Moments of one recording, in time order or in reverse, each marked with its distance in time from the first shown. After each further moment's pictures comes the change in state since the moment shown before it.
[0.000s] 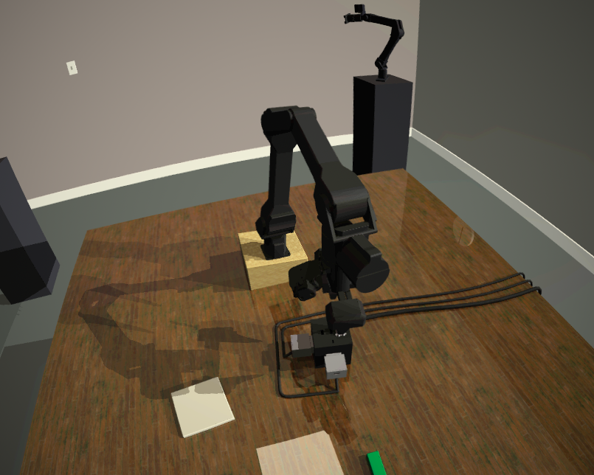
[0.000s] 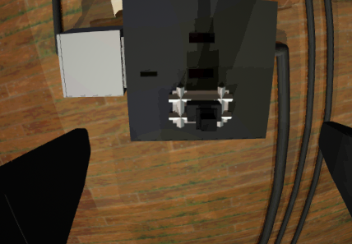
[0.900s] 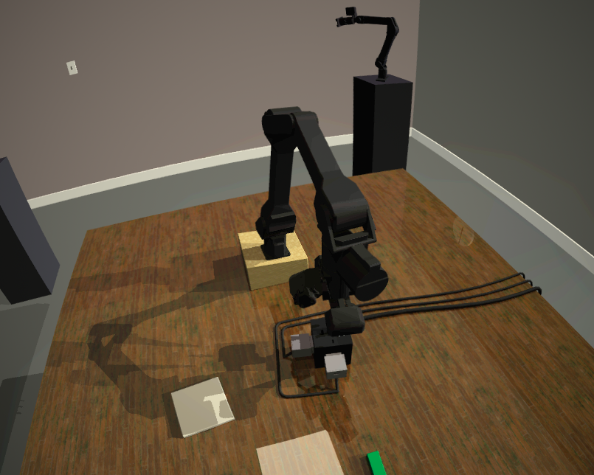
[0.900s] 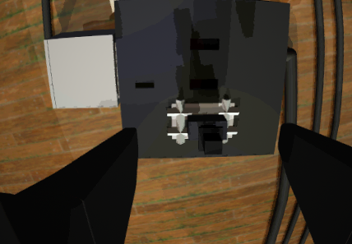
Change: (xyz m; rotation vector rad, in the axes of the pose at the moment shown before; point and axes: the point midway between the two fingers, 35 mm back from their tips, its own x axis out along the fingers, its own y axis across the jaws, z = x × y) arm 0.018 0.000 0.000 0.000 0.000 -0.003
